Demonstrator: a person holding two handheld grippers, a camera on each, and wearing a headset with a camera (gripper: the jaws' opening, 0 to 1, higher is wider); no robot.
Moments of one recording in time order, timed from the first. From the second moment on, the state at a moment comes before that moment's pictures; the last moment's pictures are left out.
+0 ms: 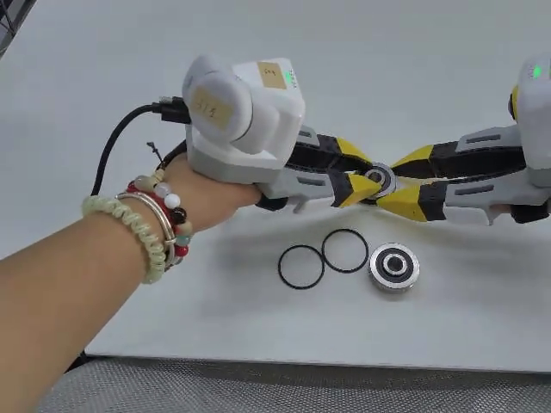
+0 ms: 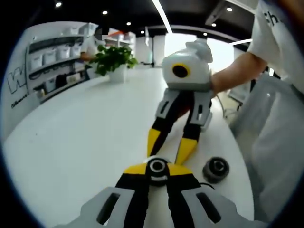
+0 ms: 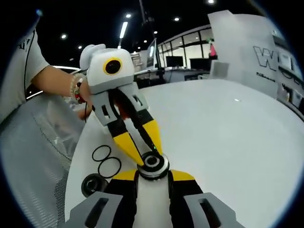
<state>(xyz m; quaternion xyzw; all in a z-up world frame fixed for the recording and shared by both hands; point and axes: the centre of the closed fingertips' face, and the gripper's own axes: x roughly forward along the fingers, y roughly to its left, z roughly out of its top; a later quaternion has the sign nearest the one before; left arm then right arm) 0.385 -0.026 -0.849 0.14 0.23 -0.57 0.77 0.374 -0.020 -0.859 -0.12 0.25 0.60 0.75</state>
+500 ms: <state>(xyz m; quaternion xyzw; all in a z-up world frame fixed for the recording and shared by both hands) 0.385 -0.030 -0.847 0.14 0.23 -0.57 0.78 0.379 -0.029 -0.863 -0.15 0.24 0.60 0.75</state>
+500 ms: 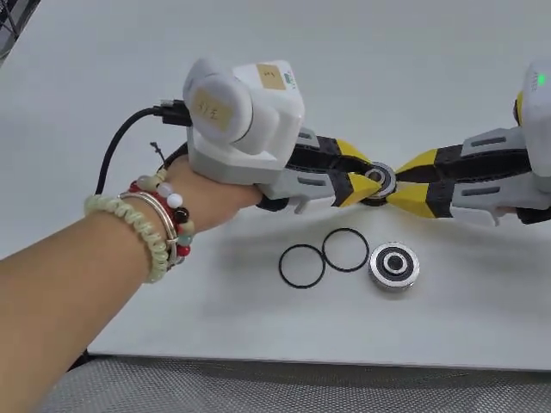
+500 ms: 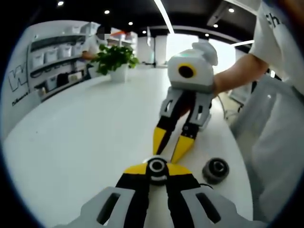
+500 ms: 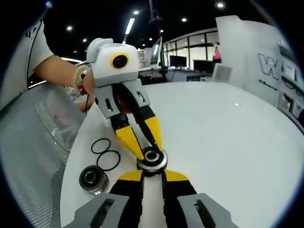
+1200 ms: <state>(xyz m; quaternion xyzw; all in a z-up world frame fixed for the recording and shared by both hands) 0.383 -0.024 -0.847 0.14 0.23 -0.56 0.78 0.383 -0.035 -0.865 -0.21 0.24 0.57 0.76</state>
